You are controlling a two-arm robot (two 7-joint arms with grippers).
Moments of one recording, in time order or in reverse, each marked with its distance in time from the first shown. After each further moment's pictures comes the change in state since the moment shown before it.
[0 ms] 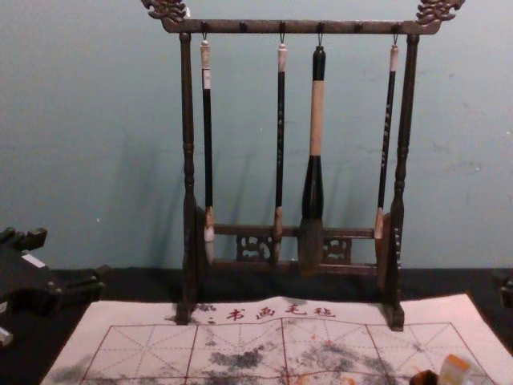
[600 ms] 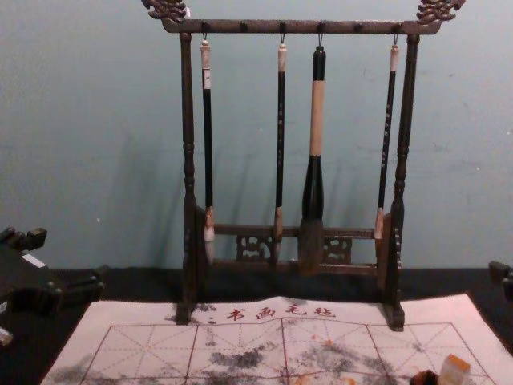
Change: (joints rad) left arm 0.000 0.000 0.000 0.000 0.000 0.000 0.000; right arm -0.055 0.030 0.058 -0.096 0.047 0.028 0.103
